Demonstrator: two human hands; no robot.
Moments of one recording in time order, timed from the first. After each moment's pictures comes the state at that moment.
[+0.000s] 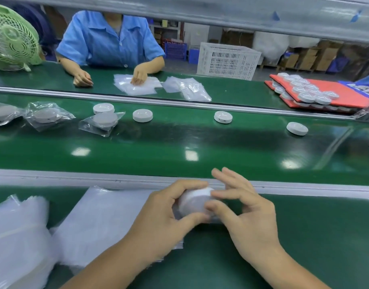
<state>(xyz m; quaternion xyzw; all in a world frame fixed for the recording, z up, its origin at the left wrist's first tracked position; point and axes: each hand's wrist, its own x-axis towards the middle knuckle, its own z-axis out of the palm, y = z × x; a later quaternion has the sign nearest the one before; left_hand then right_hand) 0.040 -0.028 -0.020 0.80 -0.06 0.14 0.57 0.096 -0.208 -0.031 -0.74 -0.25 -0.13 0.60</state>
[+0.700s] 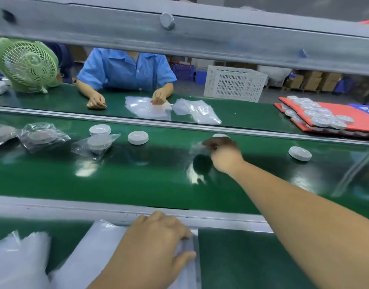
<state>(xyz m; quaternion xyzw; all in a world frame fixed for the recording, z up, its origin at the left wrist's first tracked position) 0.056 0.019 -0.012 0.98 -0.07 0.08 0.14 0.312 -0.101 0.024 -0.95 -0.16 -0.02 0.28</state>
